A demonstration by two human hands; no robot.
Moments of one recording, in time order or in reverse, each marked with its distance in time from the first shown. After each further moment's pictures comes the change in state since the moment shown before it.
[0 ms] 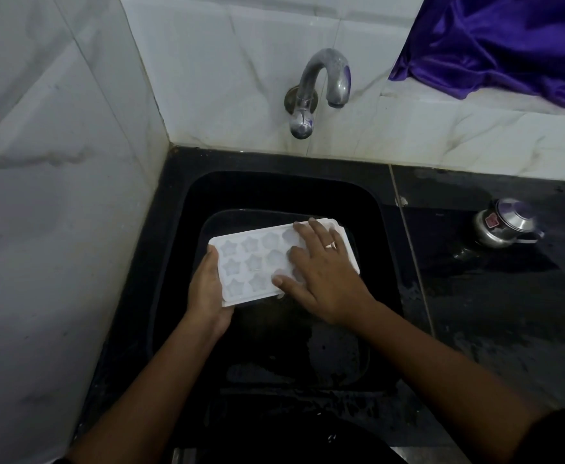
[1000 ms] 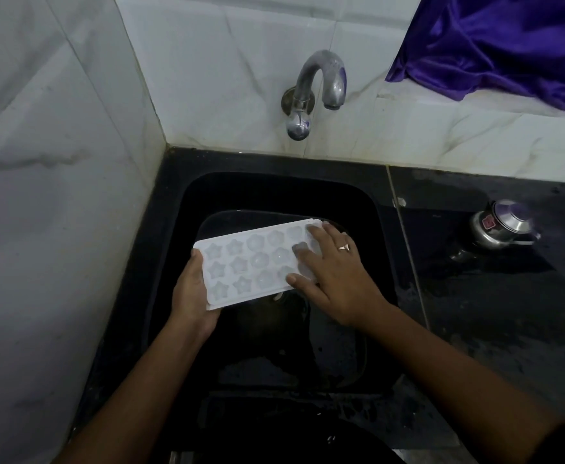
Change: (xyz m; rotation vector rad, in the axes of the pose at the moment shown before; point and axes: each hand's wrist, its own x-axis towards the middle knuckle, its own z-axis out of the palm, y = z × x) left_hand 0.015 -0.001 -0.016 -0.037 0.015 0.009; right_hand -0.011 0.023 -0.003 0.008 0.010 0.041
